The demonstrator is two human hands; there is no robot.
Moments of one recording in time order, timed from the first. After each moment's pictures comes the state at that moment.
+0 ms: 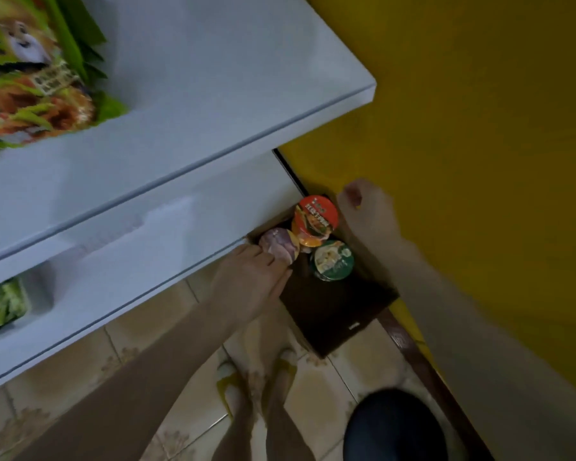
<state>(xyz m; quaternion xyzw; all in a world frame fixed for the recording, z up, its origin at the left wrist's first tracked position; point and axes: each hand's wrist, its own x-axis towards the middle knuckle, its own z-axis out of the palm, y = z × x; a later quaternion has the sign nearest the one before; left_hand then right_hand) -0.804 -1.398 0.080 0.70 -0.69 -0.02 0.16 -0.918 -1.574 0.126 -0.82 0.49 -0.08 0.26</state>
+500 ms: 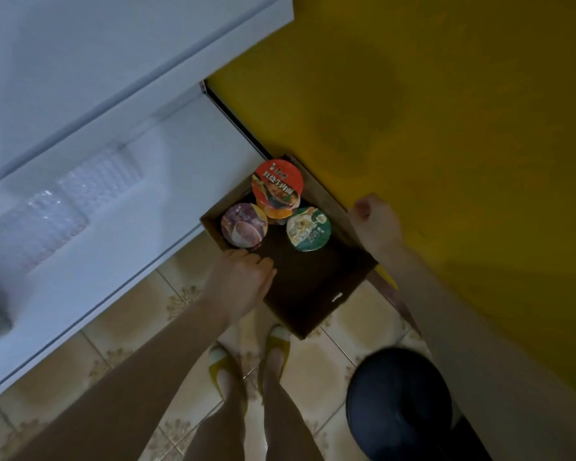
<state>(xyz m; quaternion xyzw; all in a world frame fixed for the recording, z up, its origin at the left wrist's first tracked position) -0.874 -1.459 0.001 0.68 -0.73 -0.11 0.05 -1.041 -1.621 0.028 -0.72 0.62 0.00 0.32</state>
